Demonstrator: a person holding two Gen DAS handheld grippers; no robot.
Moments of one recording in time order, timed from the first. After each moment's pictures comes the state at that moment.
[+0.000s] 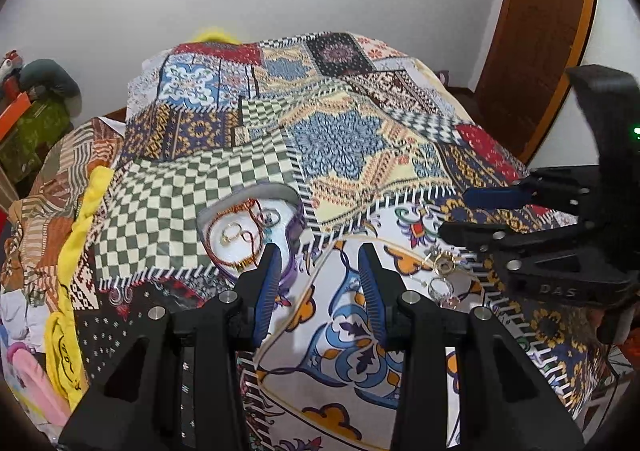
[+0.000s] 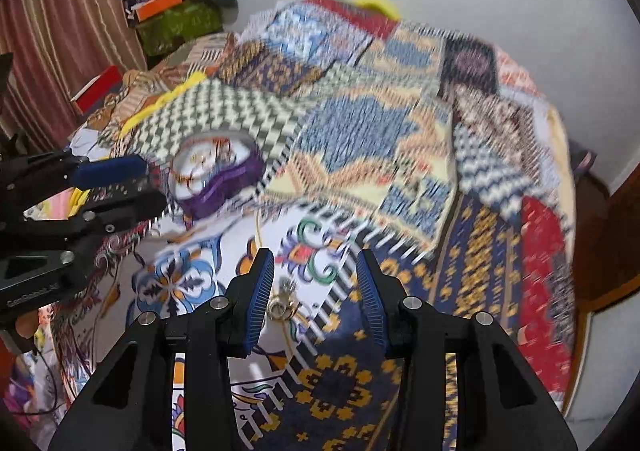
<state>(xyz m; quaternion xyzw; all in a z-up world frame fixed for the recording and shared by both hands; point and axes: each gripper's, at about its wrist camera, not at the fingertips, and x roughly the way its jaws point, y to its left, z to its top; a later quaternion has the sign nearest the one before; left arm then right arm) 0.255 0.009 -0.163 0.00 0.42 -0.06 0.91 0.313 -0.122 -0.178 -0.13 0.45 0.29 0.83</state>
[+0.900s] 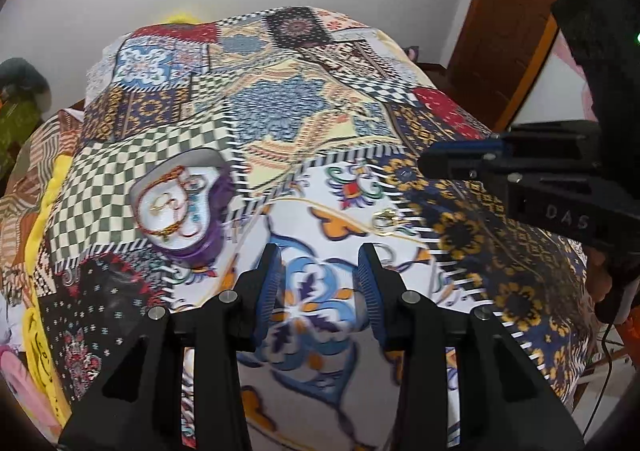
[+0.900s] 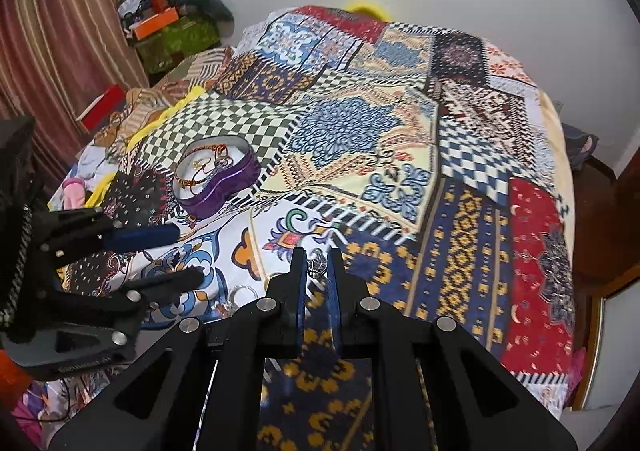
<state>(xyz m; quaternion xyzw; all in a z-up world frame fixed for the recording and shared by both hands) 0.247 -0.037 -0.182 0.00 0.45 -0.12 0.89 0.301 -0.153 -0.160 -0.10 0.44 0.29 0.84</state>
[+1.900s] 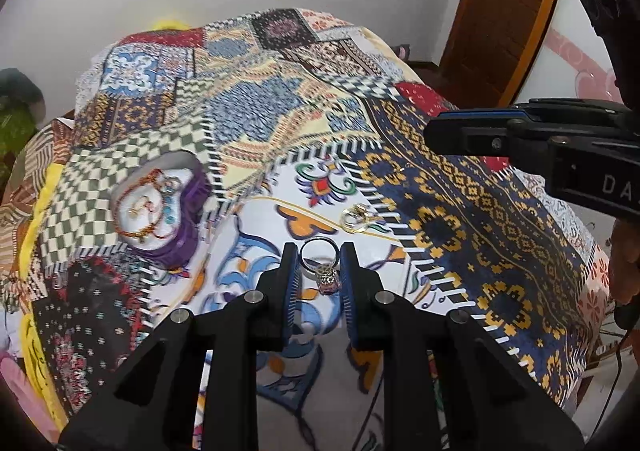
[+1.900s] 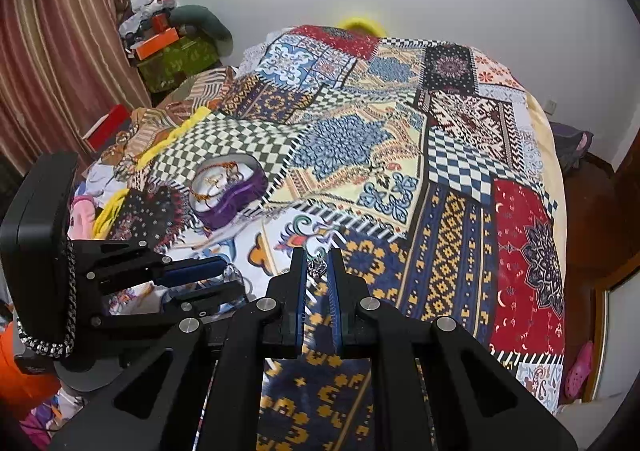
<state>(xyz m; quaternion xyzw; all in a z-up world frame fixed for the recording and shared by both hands) 0.241 -0.051 -0.185 0.01 0.44 -0.12 0.89 0.287 -0.161 -0.138 -0.07 0.42 0.29 0.86</state>
